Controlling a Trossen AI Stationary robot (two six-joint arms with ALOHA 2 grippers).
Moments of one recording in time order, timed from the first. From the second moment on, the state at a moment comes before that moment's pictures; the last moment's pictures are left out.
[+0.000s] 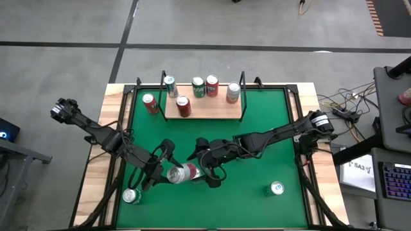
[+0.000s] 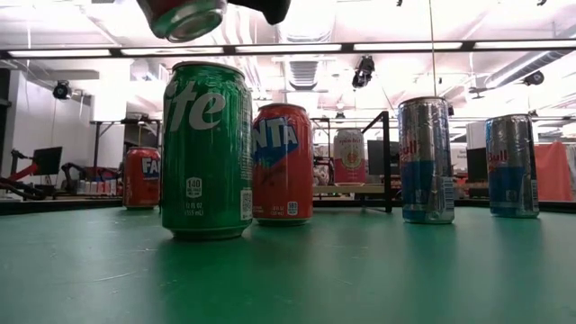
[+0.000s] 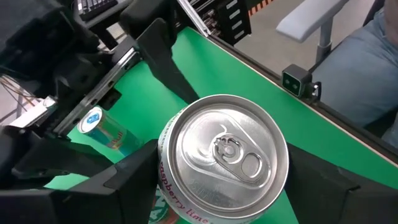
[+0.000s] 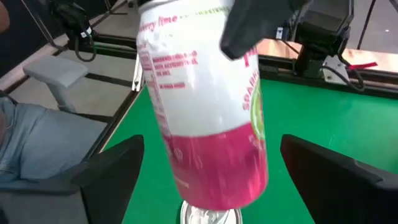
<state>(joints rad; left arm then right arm) -0.53 1.16 1.07 -0.46 -0.15 0.31 0.24 1.81 1.48 -0.09 -0.09 0.00</state>
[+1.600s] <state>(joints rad) -0.27 0.99 1.00 -0.15 -0.38 0.50 0.20 1.60 1.41 -0.18 0.63 0.00</state>
